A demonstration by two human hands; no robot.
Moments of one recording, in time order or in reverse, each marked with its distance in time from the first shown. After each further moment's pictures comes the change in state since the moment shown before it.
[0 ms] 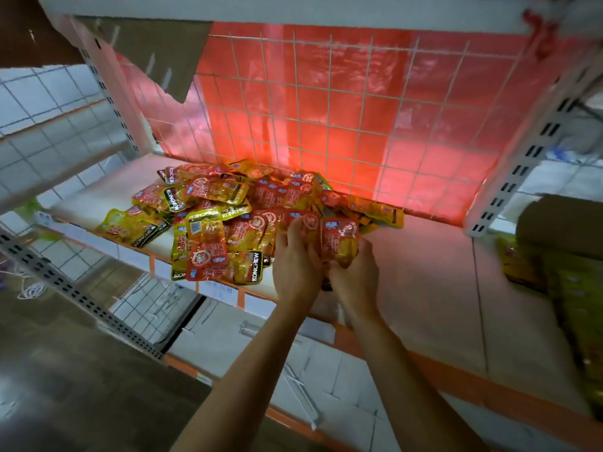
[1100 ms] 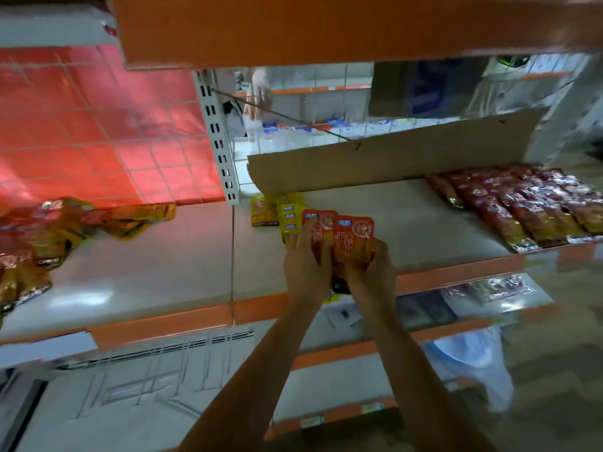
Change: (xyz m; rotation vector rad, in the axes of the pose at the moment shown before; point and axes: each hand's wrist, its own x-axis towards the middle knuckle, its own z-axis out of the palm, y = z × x) left_hand -0.247 0.241 0.160 -0.375 -0.467 0.333; right_hand -0.079 0.146 -0.368 0.008 0.535 0.168
